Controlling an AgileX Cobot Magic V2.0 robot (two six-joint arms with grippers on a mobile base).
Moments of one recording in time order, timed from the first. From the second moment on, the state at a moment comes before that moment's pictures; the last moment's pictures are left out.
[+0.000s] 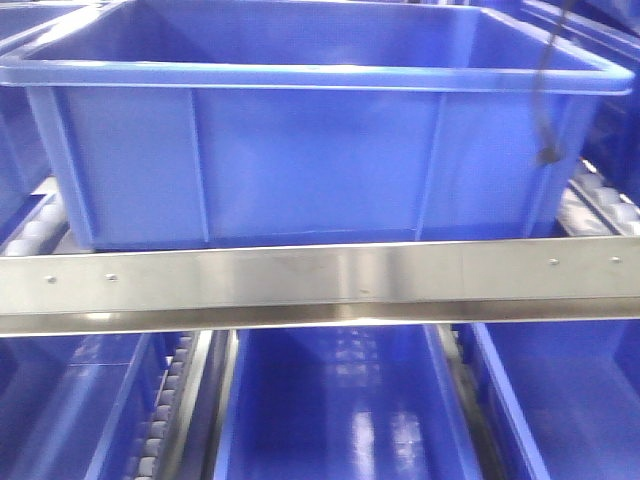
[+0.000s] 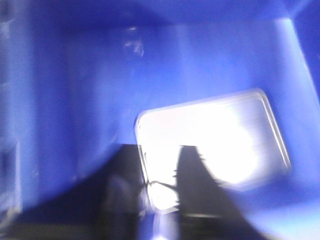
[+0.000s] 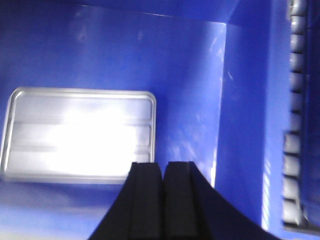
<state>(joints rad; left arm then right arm) -0.52 1.64 -1.86 0.20 1.02 -0.37 0.38 1.64 -1.85 -0.17 1.07 0.30</state>
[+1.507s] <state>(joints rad) -0.53 0.34 -0.54 0.24 0.38 -0.34 0.38 0.41 -0.45 -0.23 0.19 0.26</state>
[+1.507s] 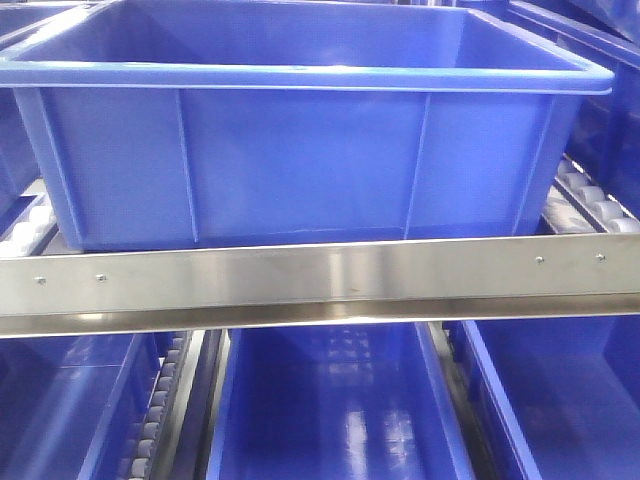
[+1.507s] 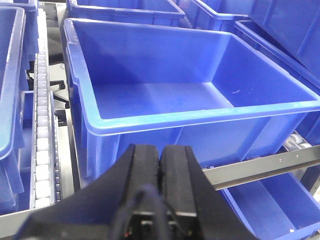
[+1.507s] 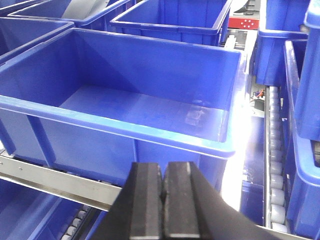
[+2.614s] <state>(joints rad) -0.03 -0.01 0.03 -0.04 0.05 -0.05 0.38 0.41 -0.45 -0.23 0.19 0.26</state>
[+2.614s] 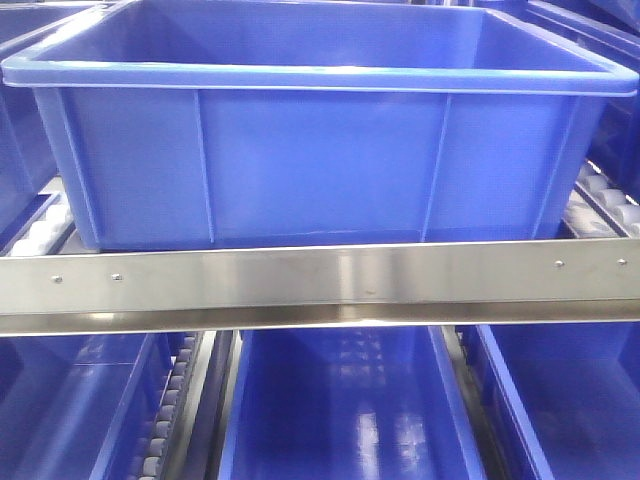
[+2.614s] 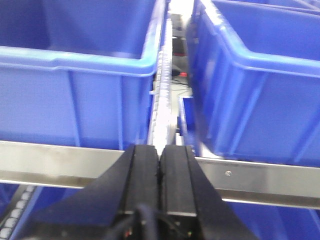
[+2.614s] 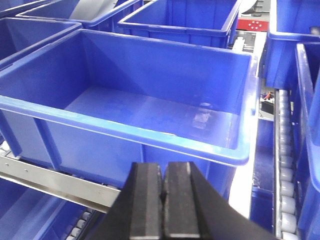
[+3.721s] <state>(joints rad) -0.03 -0.01 0.03 -0.05 0.05 -0.05 0.16 0.37 -0.41 -0.02 0.16 0.06</state>
